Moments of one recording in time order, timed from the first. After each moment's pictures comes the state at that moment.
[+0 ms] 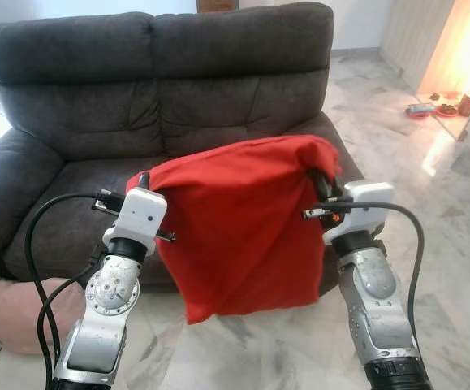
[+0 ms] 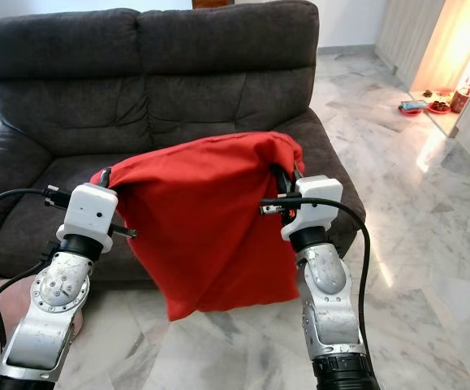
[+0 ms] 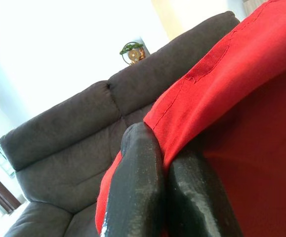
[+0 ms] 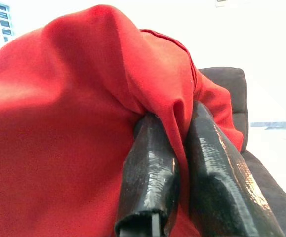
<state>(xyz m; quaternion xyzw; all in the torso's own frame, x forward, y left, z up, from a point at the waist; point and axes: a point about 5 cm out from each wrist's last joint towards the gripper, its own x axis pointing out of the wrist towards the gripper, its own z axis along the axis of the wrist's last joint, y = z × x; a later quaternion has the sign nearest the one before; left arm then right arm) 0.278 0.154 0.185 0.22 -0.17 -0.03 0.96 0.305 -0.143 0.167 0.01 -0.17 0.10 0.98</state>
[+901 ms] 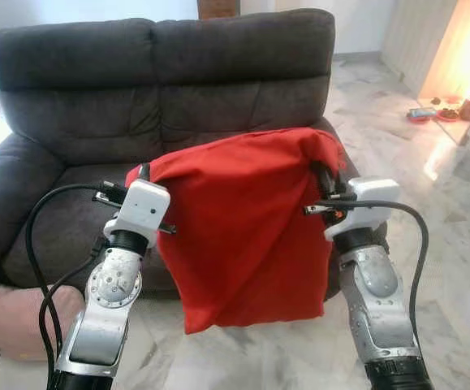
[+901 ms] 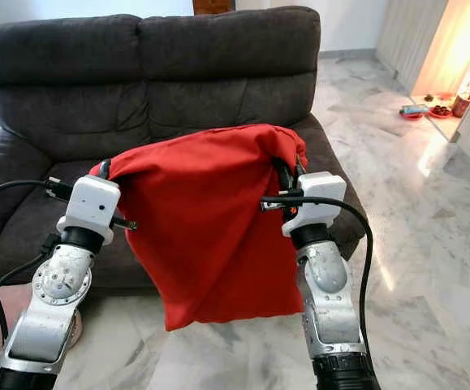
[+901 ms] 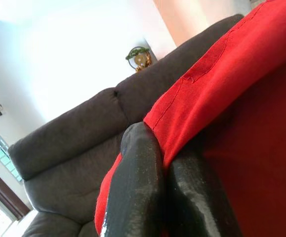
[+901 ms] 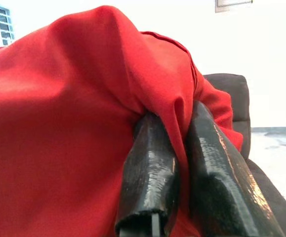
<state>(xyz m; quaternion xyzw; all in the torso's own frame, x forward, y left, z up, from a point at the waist) 0.282 0.152 0.193 0.23 -0.18 -0.02 0.95 0.306 -0.140 0.172 0.00 -0.18 0.10 0.98</state>
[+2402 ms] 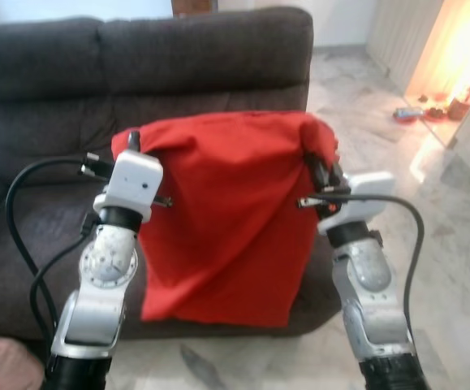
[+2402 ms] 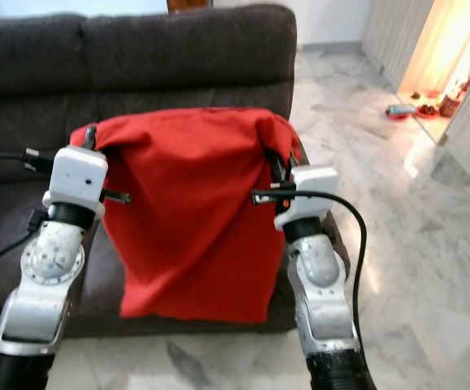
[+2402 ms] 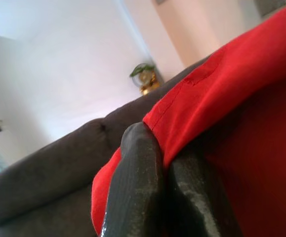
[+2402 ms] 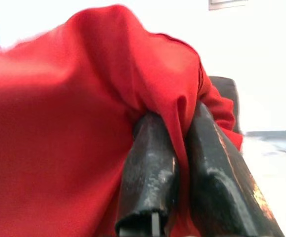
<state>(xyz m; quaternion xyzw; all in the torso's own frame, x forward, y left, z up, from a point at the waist) 0.285 0.164 0.227 0.24 -0.23 0.02 0.94 0.305 -0.113 0.188 0.02 -0.20 0.12 0.97</state>
